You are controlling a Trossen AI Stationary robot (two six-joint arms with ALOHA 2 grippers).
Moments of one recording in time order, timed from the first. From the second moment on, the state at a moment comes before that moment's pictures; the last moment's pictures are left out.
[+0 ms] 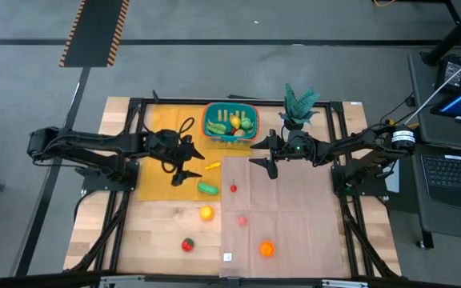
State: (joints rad) left arm 0.13 1.04 0.58 -0.12 0.19 0.06; right arm -0.23 1.50 0.42 0.83 -0.18 0.10
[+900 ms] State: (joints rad) left arm -0.14 1.33 0.60 -0.10 -0.14 0.03; right arm -0.23 1.50 0.42 0.83 -0.18 0.10
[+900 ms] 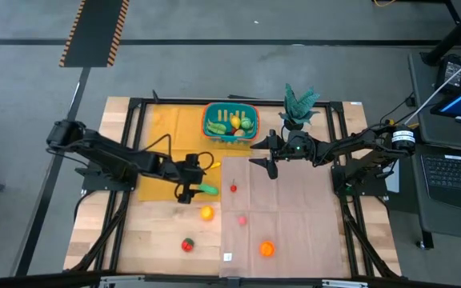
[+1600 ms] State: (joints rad) left arm -0.19 1.53 0.67 -0.13 -0.14 0.01; right arm -0.23 1.50 0.42 0.79 -0.18 0.10
